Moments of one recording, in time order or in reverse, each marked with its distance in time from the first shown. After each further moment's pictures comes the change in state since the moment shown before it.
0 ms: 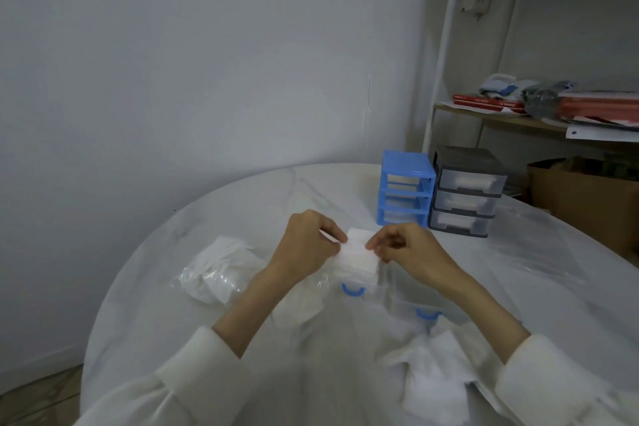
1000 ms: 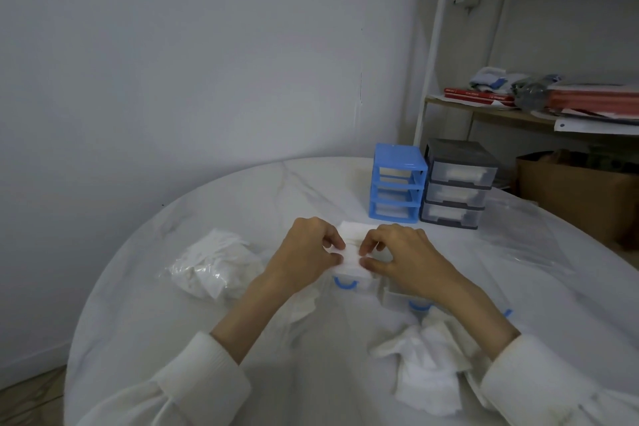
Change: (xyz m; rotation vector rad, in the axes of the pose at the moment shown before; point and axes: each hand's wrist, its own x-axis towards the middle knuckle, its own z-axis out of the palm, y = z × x) left_hand -0.001 -0.016 0.020 0.161 -0.040 0.135; right_hand -0.011 0.003 0.005 -0.581 -0.041 -0.174
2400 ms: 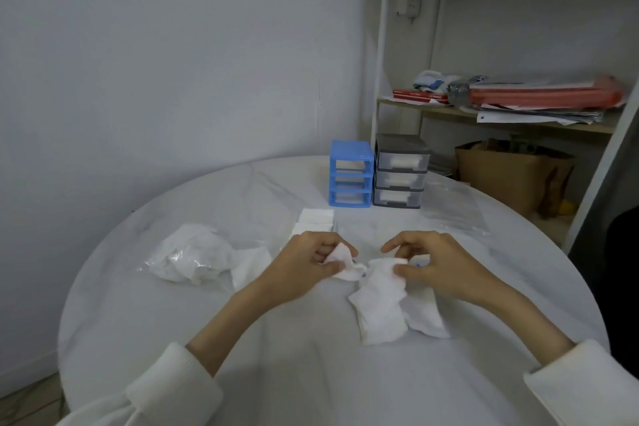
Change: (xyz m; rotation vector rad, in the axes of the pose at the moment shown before) left_hand -0.056 0.054 0.010 -0.467 -0.278 0.140; right_hand -0.110 0.026 -0.049 0.383 0.032 0.170
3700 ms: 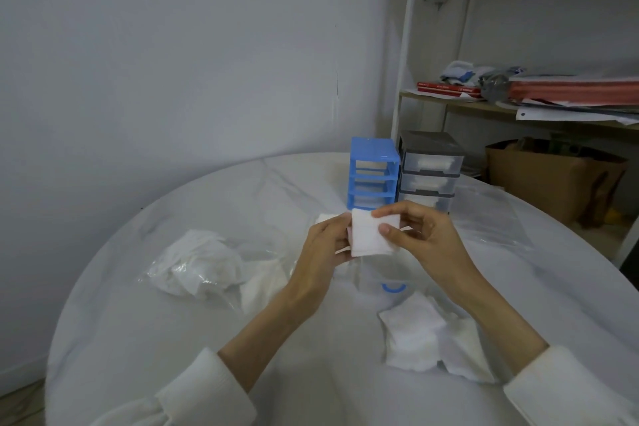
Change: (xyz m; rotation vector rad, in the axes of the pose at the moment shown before) left_hand 0.032 0.005 0.008 -0.698 0.374 -0.151; right_hand 0.062 -0.012 0.034 0.509 0.267 -0.150
